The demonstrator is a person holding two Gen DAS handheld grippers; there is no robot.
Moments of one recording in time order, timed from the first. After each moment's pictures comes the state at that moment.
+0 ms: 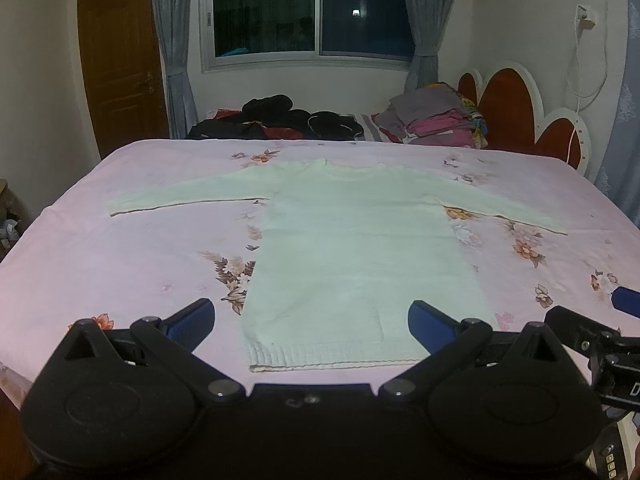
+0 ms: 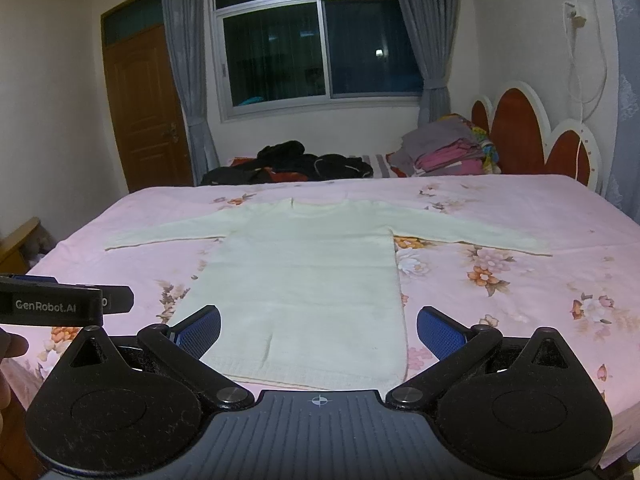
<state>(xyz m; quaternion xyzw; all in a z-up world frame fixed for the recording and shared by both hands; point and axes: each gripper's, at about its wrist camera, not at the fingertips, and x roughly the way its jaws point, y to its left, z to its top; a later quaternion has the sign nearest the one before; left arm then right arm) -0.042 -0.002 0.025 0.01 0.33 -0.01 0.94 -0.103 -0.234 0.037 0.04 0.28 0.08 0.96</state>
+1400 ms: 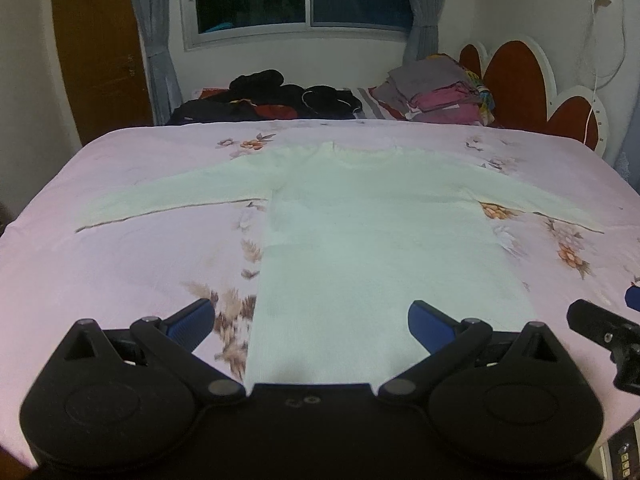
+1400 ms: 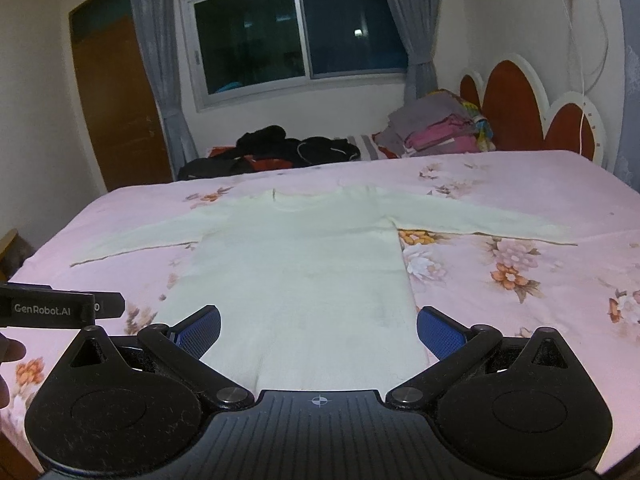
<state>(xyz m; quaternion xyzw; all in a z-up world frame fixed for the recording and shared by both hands) 0.096 0.023 -0.014 0.03 0.37 -0.02 0.93 0.018 -0.220 -0.004 0.07 0.31 0.05 0.95</state>
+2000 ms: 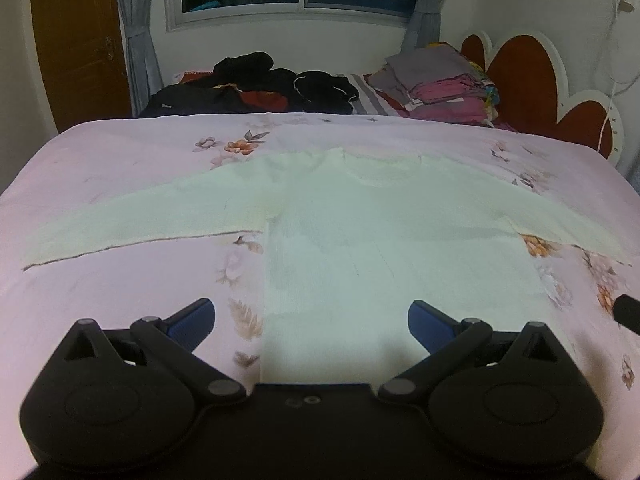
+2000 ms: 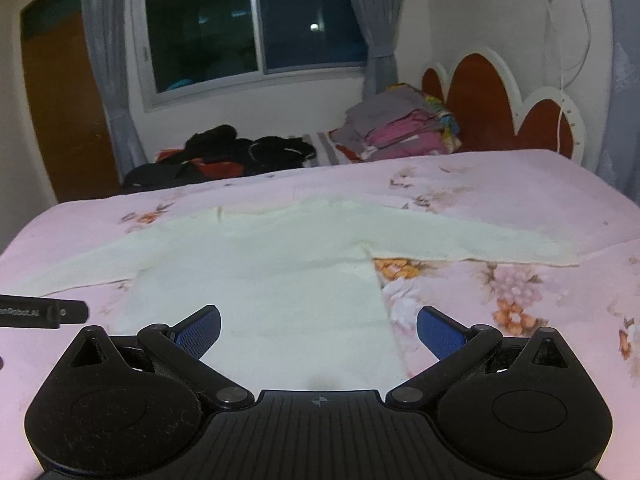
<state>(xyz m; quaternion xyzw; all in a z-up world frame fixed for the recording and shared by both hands) 0.232 0.049 -0.044 0.01 0.39 -0.05 0.92 0.138 -0.227 -0.022 0.06 0.32 -0.03 0.95</state>
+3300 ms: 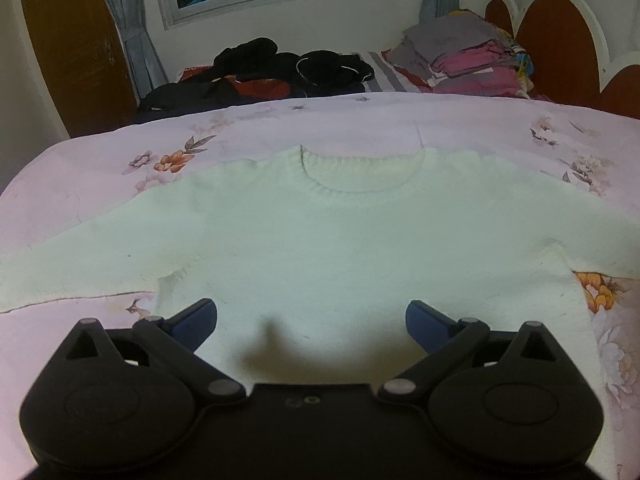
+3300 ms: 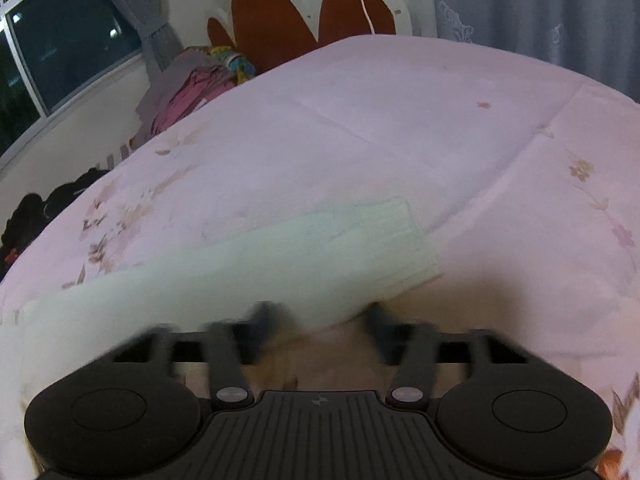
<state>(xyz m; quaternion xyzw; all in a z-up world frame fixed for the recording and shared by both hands) 0.361 -0.072 -0.109 0.06 0.42 0.01 0.91 0.288 -0.584 -0.152 0.24 0.35 -0.25 0.87</state>
